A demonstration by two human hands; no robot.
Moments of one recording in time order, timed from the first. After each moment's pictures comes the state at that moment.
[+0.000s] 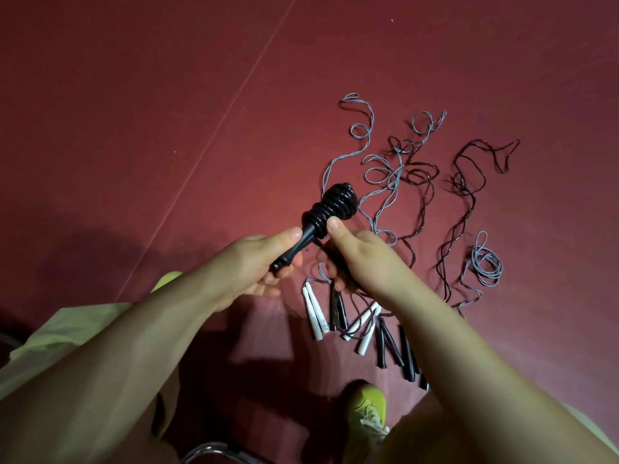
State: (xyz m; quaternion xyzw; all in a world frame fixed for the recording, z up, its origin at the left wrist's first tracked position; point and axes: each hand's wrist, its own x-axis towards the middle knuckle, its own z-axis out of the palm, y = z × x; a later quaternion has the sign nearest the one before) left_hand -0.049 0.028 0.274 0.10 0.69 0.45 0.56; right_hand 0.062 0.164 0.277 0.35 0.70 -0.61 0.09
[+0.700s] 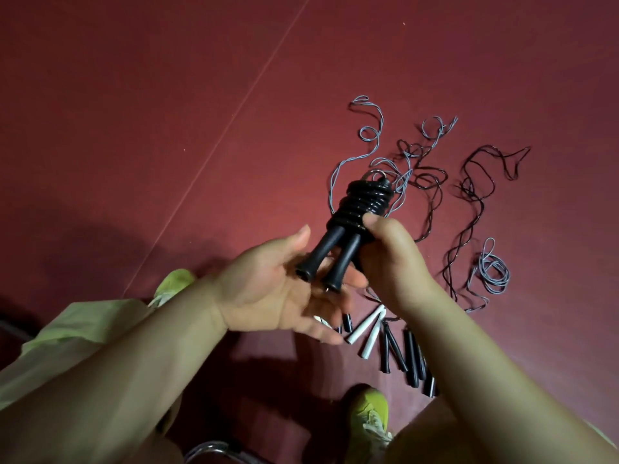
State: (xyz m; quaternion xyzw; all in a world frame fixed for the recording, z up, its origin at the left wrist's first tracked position) left_hand -0.047 0.019 0.271 0.12 0.24 0.52 0.81; right_hand 0.059 0.159 0.282 0.28 0.53 -0.80 -0.02
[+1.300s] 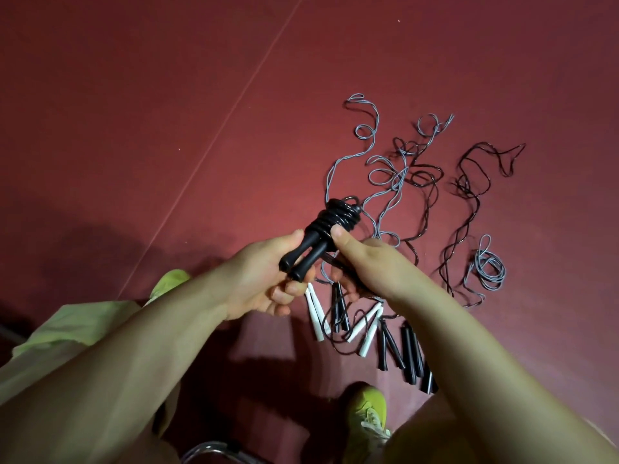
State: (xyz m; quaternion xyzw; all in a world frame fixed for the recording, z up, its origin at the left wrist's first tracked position) left_hand -0.046 0.030 0.277 0.06 0.59 0.43 0.68; right_hand 0.062 0.166 0.286 0.37 0.72 -0.57 0.16
